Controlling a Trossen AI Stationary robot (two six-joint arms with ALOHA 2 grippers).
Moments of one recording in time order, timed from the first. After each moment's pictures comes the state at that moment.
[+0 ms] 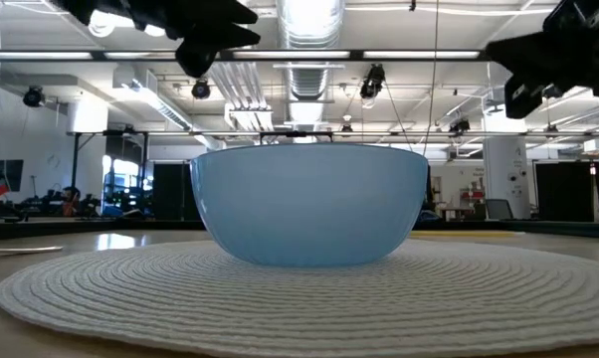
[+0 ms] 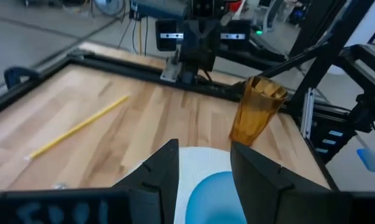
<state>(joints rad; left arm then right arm) -0.05 1.07 0.71 0.17 -0.06 -0.23 0.12 0.11 0.01 0.29 0.13 0.27</state>
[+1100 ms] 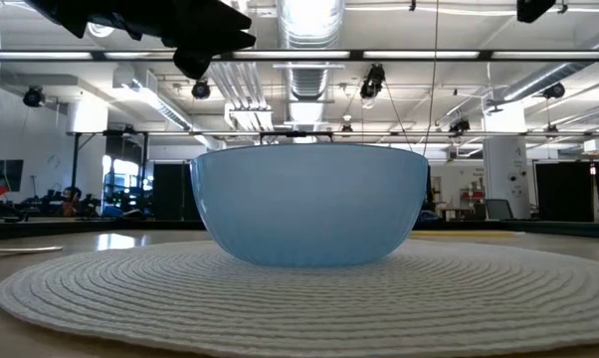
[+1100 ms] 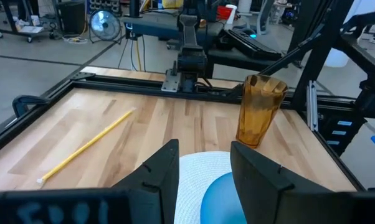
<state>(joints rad) -0.05 1.05 0.63 0.28 -0.06 -0.12 0.12 0.25 0.56 -0.18 0.00 0.15</state>
